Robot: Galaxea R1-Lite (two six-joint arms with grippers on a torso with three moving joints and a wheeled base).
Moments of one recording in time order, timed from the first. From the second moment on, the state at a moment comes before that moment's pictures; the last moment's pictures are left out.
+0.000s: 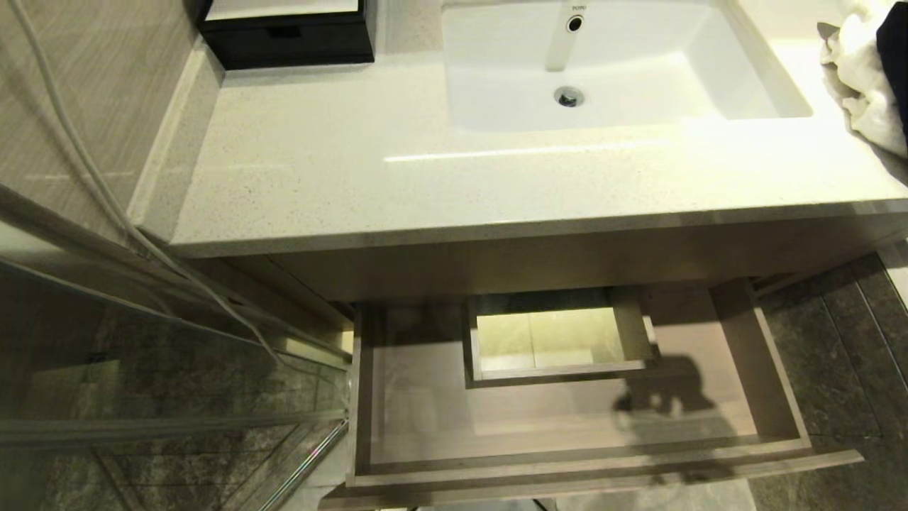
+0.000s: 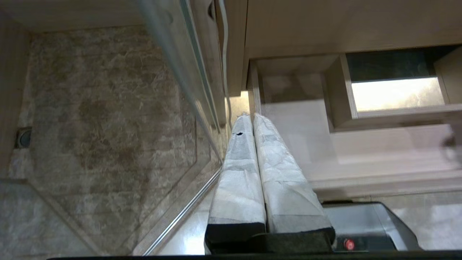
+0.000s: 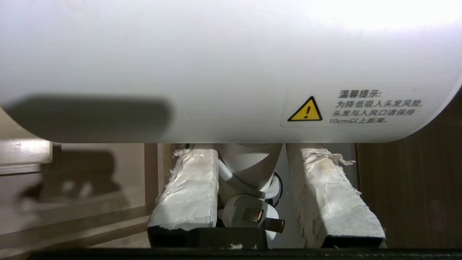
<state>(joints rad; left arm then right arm) 0.00 0.00 0.00 0.00 0.00 0.00 -0.52 0.92 -0.90 -0.09 0.03 -0.57</state>
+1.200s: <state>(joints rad) 0.00 0.00 0.00 0.00 0.00 0.00 -0.25 1.05 -0.95 -0.09 0.30 -0.71</state>
